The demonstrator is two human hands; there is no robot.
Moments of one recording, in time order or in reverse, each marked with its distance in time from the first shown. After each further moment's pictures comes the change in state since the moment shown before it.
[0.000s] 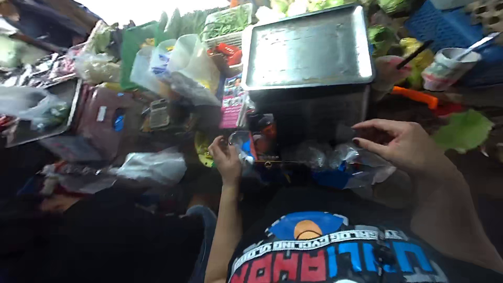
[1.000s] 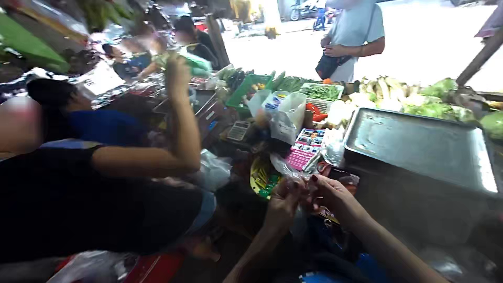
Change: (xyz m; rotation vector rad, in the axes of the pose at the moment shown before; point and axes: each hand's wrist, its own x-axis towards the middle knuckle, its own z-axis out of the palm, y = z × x) left_hand -0.006 0.073 -0.099 -1.182 -0.120 -0.008; right_hand 0.093 -0.186 0.194 0.920 -0.598 0.060
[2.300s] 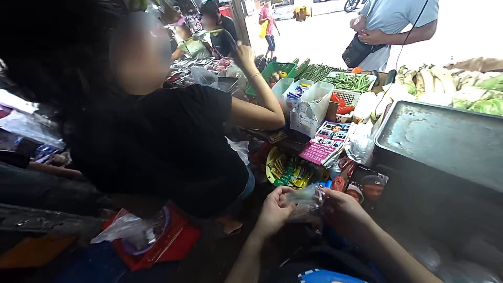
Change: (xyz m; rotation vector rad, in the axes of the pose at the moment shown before) left_hand -0.044 0.012 -0.068 0.559 0.123 -0.504; right_hand -0.003 0.024 0.036 0.556 0.153 0.417
